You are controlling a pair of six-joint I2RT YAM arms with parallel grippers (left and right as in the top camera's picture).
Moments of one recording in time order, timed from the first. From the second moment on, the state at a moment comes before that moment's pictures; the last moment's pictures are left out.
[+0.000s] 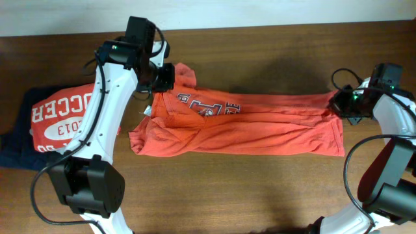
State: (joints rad) left arm -0.21 1.94 1.90 -1.20 0.20 -0.16; right arm -0.44 1.84 1.29 -0.72 -0.37 0.47
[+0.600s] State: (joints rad) left arm -0.21 1.94 1.90 -1.37 0.16 -0.12; right arm -0.44 1.79 1.29 -0.93 -0.10 0.43
